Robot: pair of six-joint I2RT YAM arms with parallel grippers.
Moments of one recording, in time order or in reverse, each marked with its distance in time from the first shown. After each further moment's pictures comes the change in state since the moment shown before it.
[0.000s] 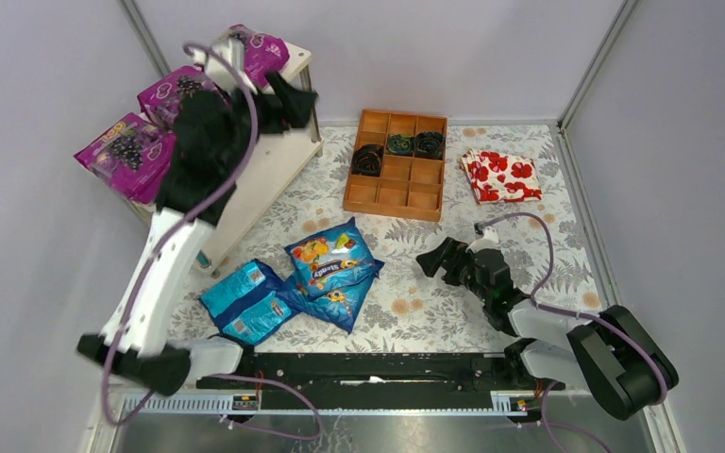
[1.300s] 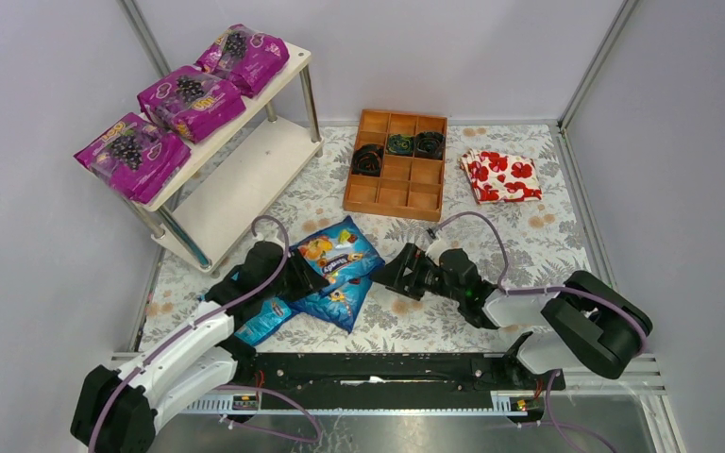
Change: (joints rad) left arm -0.219 -0.537 -1.318 0.022 0.142 -0.536; right arm 0.278 0.229 0.144 0.141 -0.240 0.381
